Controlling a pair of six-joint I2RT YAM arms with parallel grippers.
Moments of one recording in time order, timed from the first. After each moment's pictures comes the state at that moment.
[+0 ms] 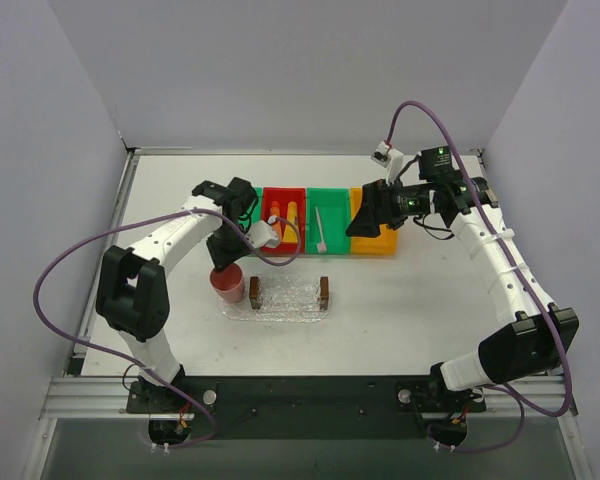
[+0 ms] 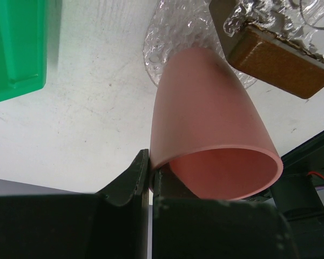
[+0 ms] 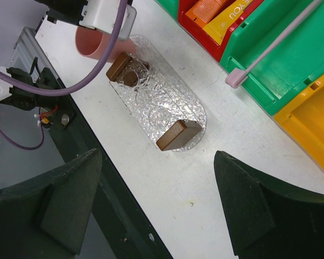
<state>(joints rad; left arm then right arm) -0.45 1.76 1.47 -1.25 -0.02 0.70 0.24 1.44 1.45 -0.87 -0.75 -0.08</state>
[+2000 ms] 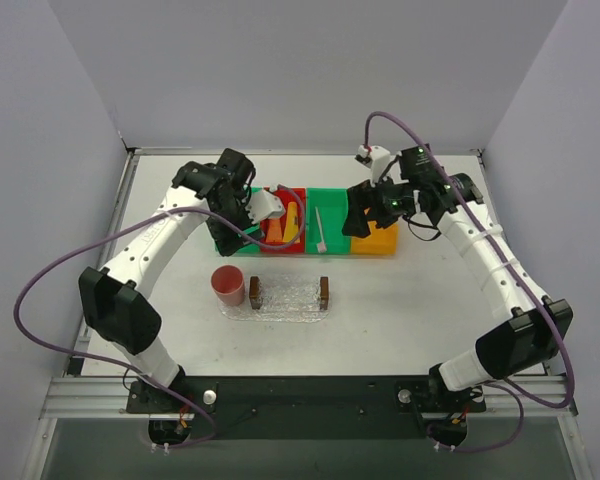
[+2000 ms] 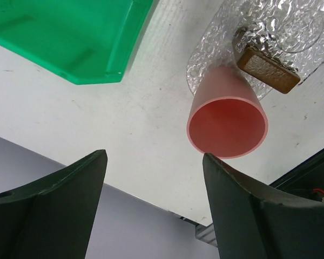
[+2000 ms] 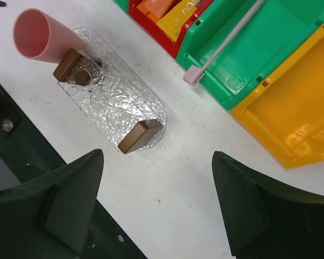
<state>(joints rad) -0.48 1.68 1.69 -1.31 -0.04 0.67 0.31 1.46 1.49 -0.88 -0.53 -0.12</state>
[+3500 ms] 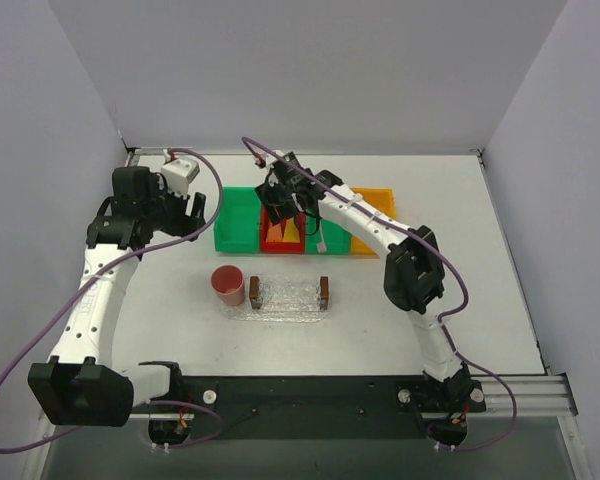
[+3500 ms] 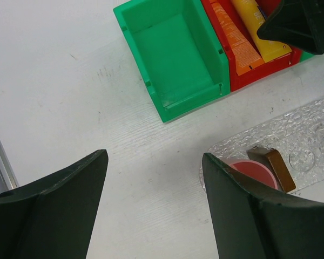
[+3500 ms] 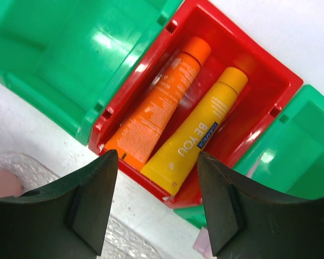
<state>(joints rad) -0.05 1.22 1.24 -0.69 0.27 0.26 0.73 2.17 1.98 -0.63 0.06 0.05</state>
